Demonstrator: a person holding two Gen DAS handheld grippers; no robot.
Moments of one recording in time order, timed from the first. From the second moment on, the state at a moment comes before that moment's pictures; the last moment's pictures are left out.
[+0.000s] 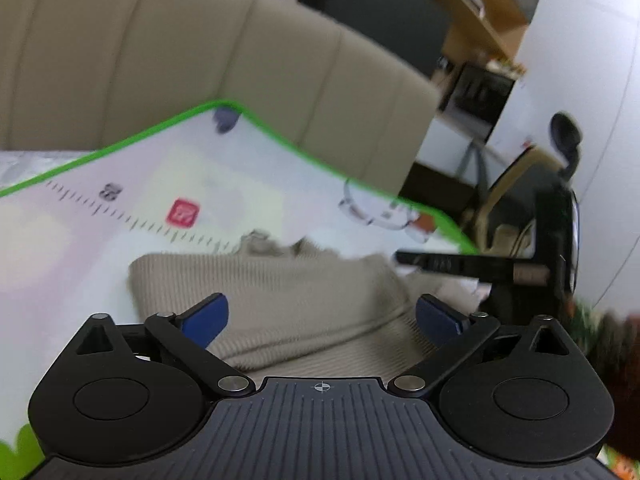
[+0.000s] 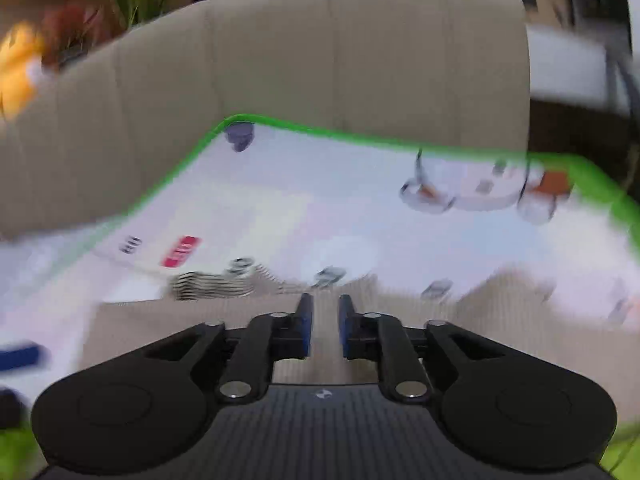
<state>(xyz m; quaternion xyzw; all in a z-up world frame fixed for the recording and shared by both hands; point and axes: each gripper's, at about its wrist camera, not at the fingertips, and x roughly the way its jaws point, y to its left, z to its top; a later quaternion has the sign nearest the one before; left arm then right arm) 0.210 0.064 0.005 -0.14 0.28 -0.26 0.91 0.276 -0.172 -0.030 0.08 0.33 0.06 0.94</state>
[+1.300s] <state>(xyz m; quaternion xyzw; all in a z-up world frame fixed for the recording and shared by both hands) 0.236 0.147 -0.026 -0.30 0.42 -0.02 0.86 0.234 -0.189 0.135 0.09 0.14 0.05 0.98</state>
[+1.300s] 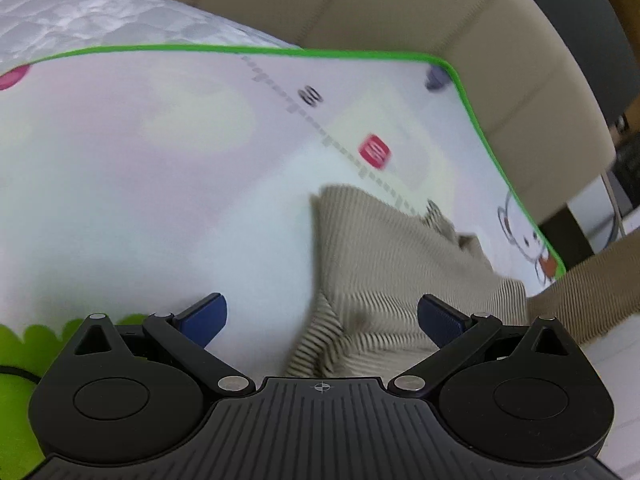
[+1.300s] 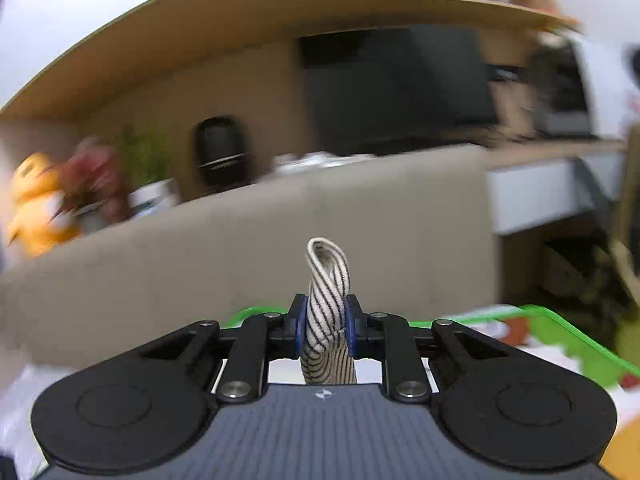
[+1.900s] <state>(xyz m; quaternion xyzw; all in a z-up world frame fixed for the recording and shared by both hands) 0.233 0.194 -0.027 -0.35 0.41 0.02 0.84 0.266 -0.041 0.098 0.05 0.22 0.21 0.95</state>
